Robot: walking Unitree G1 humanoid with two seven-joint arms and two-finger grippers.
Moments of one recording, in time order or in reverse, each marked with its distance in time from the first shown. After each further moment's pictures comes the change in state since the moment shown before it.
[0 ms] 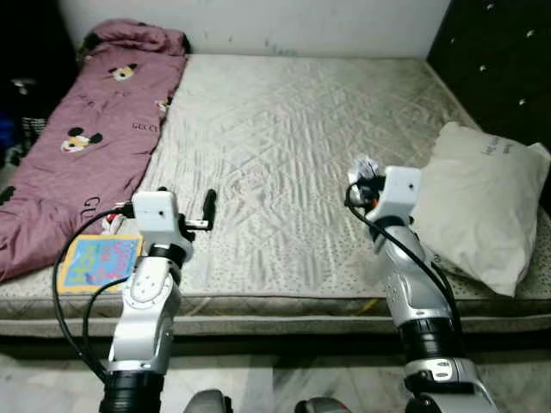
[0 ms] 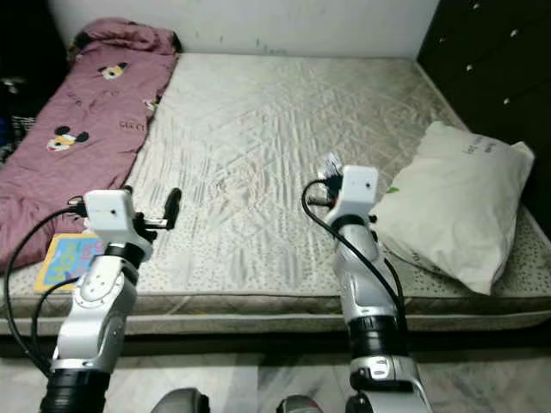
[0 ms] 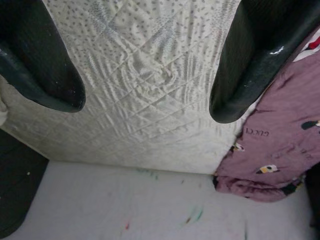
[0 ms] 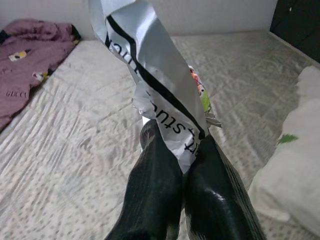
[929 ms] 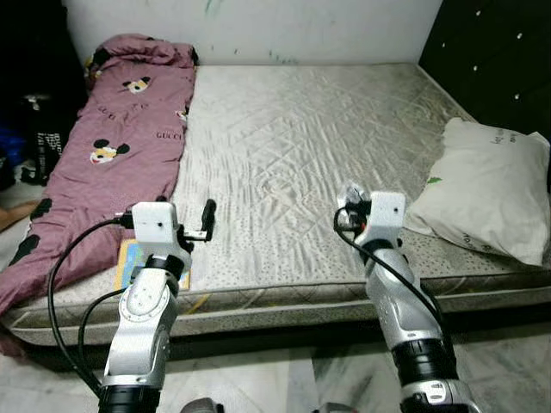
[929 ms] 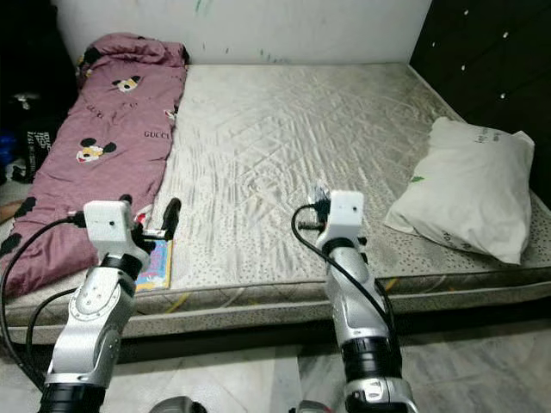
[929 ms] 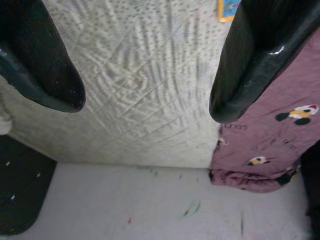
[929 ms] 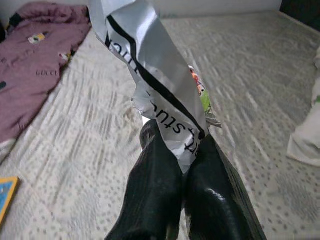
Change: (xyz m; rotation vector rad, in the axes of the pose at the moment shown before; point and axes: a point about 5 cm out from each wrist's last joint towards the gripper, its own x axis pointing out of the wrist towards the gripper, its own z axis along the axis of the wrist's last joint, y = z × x) left arm -0.010 -0.001 -0.002 0.003 -0.008 -0.018; right arm -0.016 0.003 -0.031 -0.026 0.089 0.022
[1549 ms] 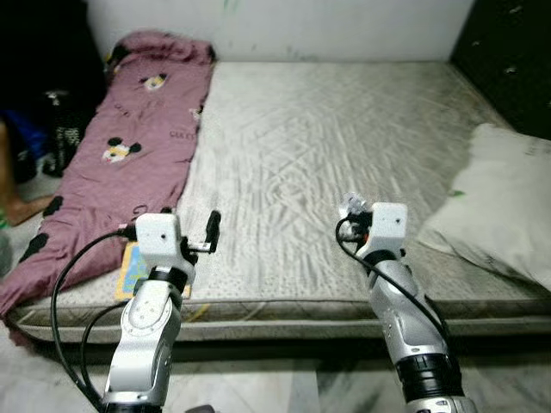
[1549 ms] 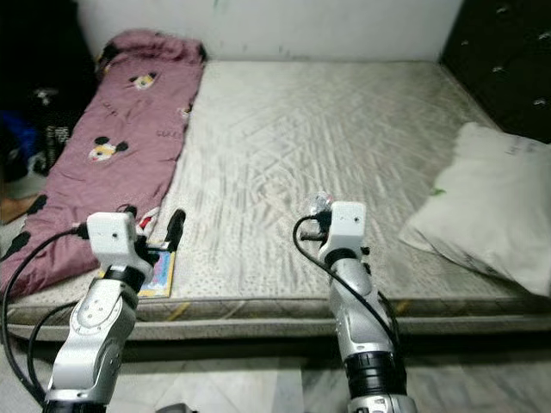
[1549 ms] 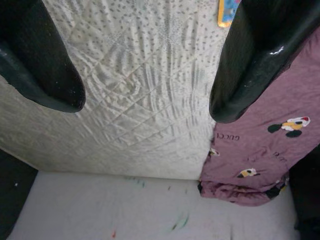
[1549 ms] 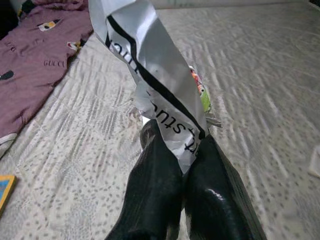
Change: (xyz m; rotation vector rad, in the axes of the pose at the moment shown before) left arm -0.013 -0.006 -0.008 -0.011 0.040 -0.024; right arm -0.011 -0.003 -0.006 -0.015 0.001 -0.014
